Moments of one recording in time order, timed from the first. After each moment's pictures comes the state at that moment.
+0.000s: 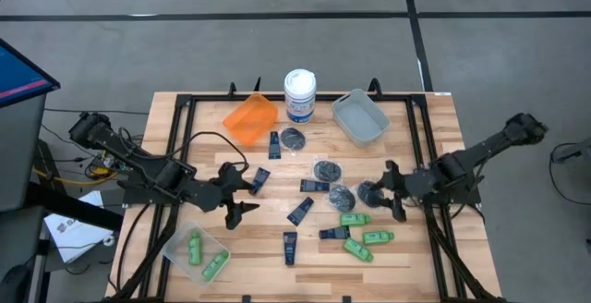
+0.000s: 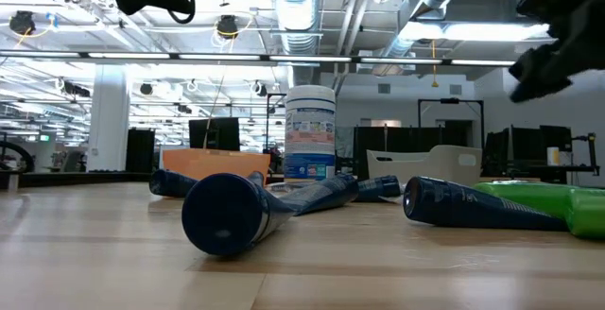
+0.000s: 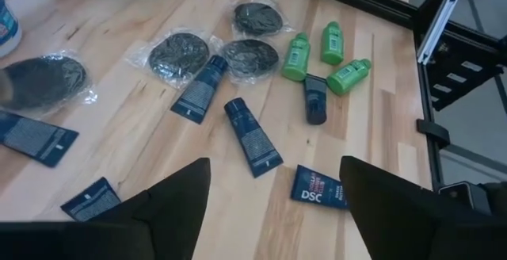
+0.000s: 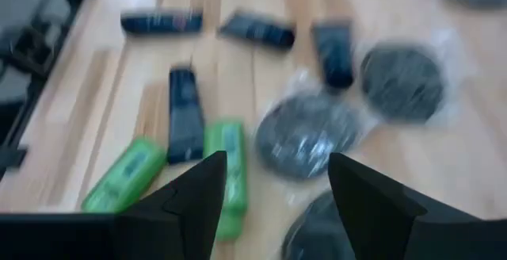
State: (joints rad) left arm -0.49 1.13 0.89 -0.46 -0.49 -0.66; right arm 0.50 0.71 0.41 -0.44 0.29 0.47
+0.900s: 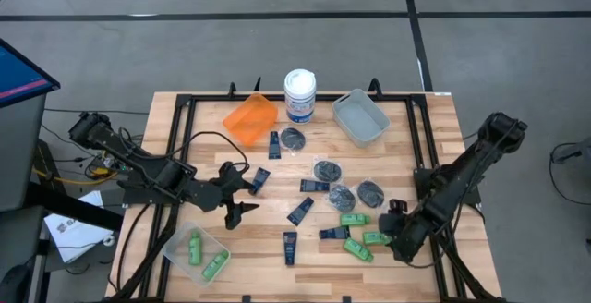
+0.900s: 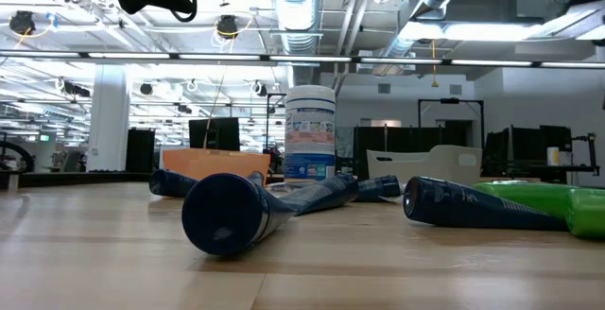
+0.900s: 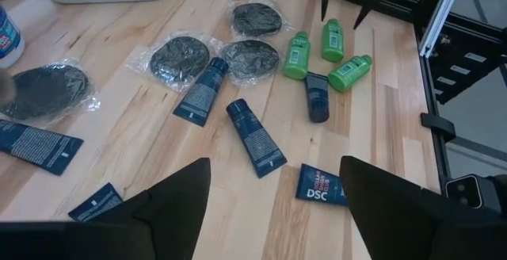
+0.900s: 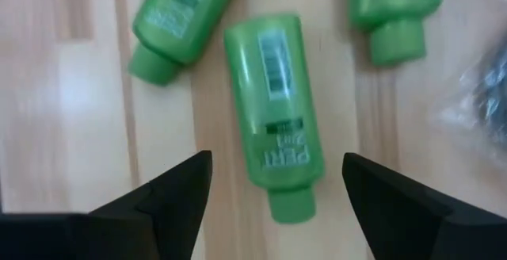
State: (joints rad) left arm -0.49 1.13 0.89 -0.46 -0.49 -0.63; right arm 0.88 1.31 0.62 -0.57 0.17 0.96
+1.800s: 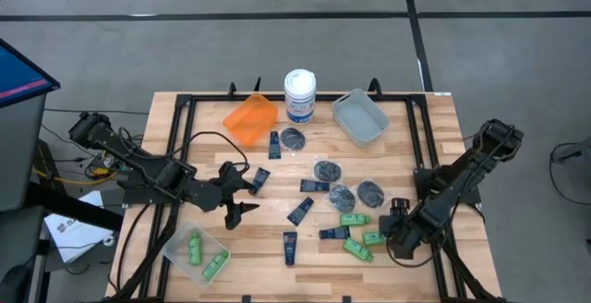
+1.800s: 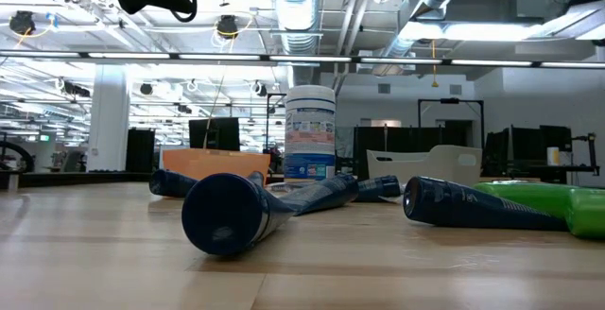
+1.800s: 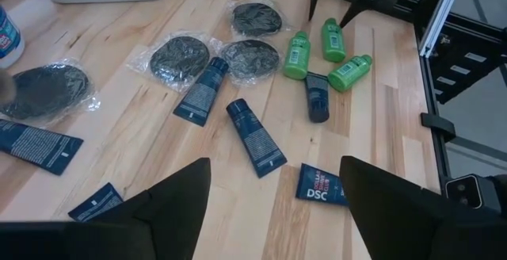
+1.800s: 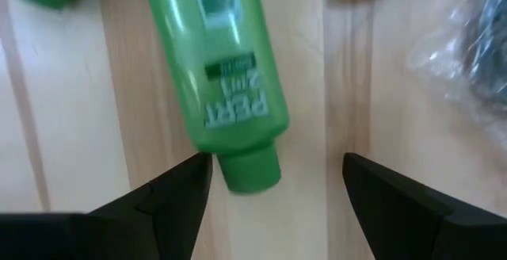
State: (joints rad) left arm -0.49 1.13 0.89 -0.46 -0.49 -0.63; right arm 0.86 1.42 0.63 -0.66 0.13 0.91
